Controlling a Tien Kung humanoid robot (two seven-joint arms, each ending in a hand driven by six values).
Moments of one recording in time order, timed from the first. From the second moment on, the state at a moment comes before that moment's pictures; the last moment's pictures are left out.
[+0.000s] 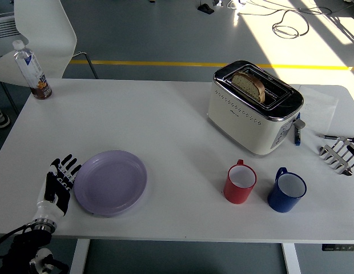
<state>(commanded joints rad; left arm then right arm) -0.04 0.00 -1.44 -0.98 0.87 -0.06 -0.29 0.10 -0.18 1.69 1.13 -0.60 -0.05 0.04</state>
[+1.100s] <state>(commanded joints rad) -0.08 0.00 -1.24 -0.96 0.74 -0.13 -0.26 0.11 -0.17 1.68 1.13 -0.60 -0.05 0.04</state>
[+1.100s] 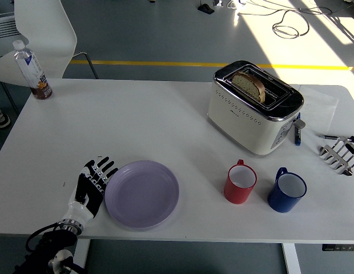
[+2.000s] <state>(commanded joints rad) -0.15 0.00 -1.12 -0.92 0.66 -0.17 -0.26 0.12 -0.17 1.68 1.13 -0.60 -0.05 0.04</state>
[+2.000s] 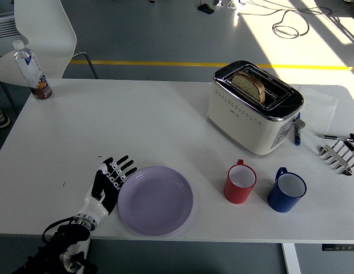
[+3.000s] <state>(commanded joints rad) -0.09 0.00 -1.39 -1.08 0.77 -0.05 -0.31 0.15 -0.24 1.62 1.29 -0.80 -0.15 0.03</state>
